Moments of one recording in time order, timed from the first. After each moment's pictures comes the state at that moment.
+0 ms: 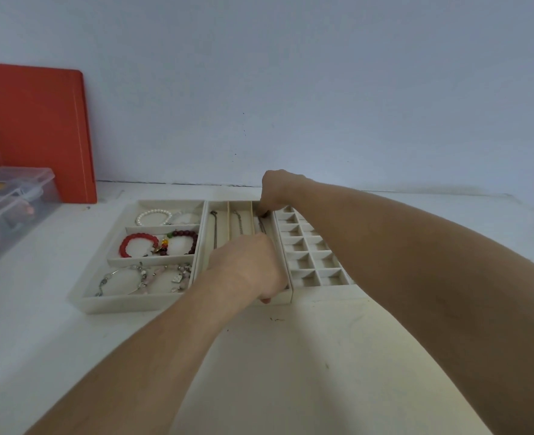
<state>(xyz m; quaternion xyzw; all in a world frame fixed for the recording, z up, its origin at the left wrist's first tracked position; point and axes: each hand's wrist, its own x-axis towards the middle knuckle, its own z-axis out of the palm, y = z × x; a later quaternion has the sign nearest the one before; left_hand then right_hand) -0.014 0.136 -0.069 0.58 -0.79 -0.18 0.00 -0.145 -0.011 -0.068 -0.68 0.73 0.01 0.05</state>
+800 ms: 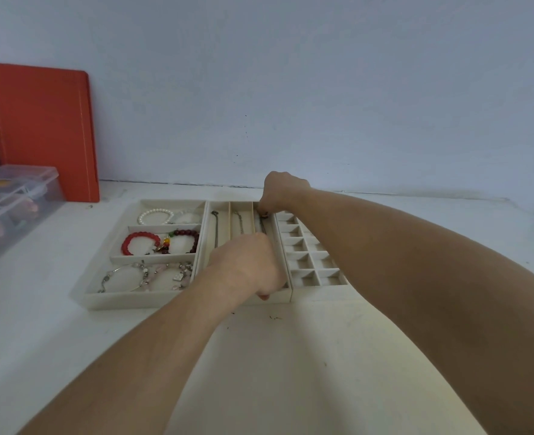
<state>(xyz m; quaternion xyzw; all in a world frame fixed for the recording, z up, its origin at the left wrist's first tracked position) -0.013 0.128 -0.074 0.58 -0.79 -0.19 0.00 -0.139 0.003 -0.068 -0.65 0.76 -0.05 0.05</state>
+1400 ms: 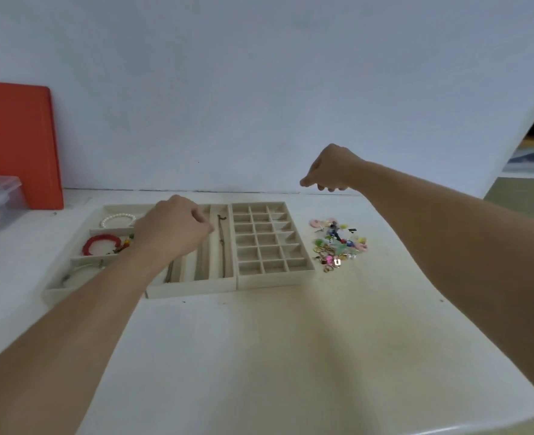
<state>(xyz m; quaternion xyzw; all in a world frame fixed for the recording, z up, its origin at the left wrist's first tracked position) 0.010 0.116 -0.056 0.63 -0.73 -0.14 0.22 -0.285 0.103 0.010 -0.60 0.78 -0.16 0.10</state>
